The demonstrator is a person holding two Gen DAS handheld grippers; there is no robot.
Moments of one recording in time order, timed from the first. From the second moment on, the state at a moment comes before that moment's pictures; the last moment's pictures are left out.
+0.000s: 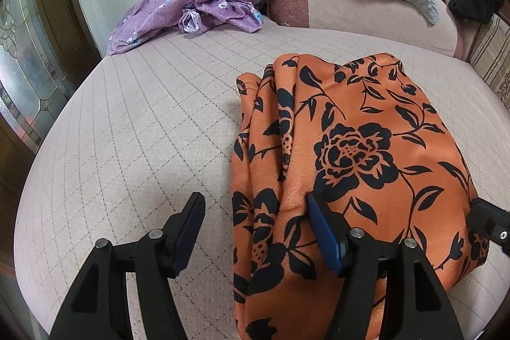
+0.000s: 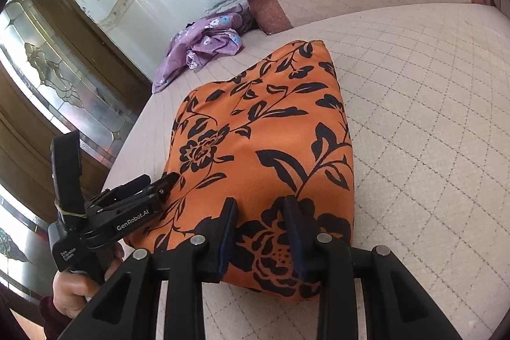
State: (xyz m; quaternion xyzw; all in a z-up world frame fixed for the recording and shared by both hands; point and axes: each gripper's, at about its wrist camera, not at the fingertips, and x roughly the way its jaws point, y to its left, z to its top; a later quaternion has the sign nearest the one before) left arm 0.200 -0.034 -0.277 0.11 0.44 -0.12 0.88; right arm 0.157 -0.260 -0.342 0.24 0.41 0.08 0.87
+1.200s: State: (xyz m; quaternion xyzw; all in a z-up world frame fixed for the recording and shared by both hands) left arm 0.210 0.011 -0.251 -0.01 0.45 -0.14 0.88; right arm 0.147 -0.305 -0.311 0.32 0.35 0.08 0.88
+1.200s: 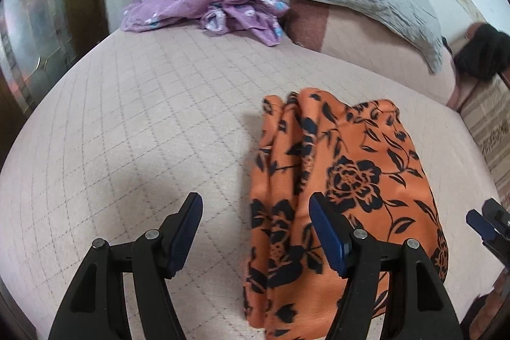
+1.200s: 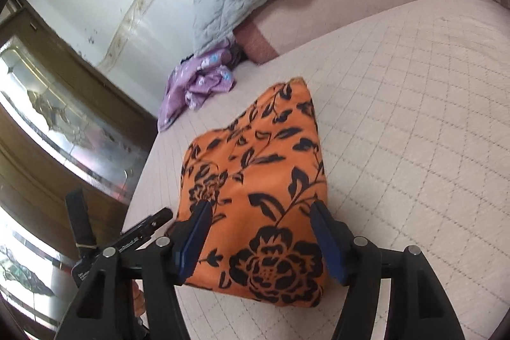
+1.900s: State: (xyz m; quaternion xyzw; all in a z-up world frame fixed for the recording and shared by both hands) left arm 0.218 0.023 -0.273 0.01 0.50 -0.10 0.86; right arm 0.185 -0.311 -0.328 0.32 0.41 0.08 0.85
